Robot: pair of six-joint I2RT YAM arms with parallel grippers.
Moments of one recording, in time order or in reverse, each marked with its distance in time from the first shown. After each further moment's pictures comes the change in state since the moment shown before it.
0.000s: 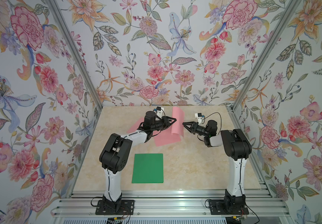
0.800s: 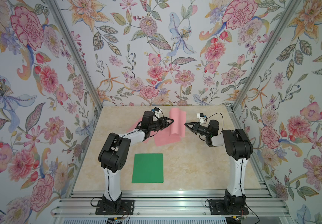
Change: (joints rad) left arm 0.064 0.003 0.009 -0.199 -0.016 0.228; right arm -0.036 -0.010 -0.005 -0.045 -0.011 0.008
